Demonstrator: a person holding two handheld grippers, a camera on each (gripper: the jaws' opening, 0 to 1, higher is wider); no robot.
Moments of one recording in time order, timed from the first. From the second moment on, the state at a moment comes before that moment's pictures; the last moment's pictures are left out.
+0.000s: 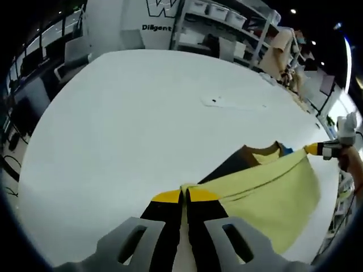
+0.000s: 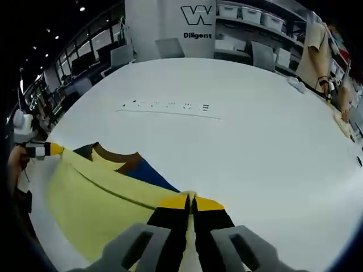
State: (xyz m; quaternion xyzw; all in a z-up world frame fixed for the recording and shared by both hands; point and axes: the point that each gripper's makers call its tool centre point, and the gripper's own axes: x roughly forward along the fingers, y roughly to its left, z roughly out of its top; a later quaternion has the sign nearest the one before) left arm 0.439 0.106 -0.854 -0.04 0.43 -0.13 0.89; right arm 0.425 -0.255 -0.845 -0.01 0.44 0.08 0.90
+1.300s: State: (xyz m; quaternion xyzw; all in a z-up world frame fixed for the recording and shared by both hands) left arm 0.415 0.086 -0.844 0.21 0.32 -0.32 0.87; right arm 0.410 -0.237 -0.832 -0.22 0.32 0.26 0.88
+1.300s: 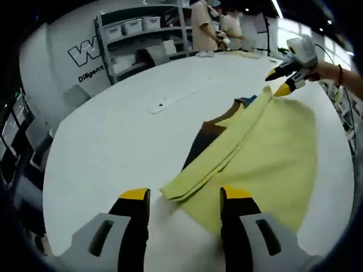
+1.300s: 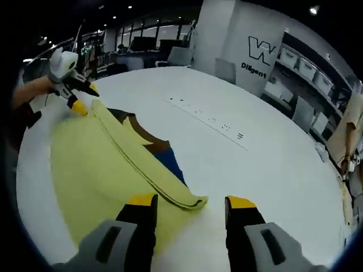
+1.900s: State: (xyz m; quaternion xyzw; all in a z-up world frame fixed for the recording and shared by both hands) left arm 0.436 0.093 -0.852 0.21 0.32 -0.32 0.87; right arm 0.431 -0.250 -0.849 -0.31 0.31 0.28 0.85
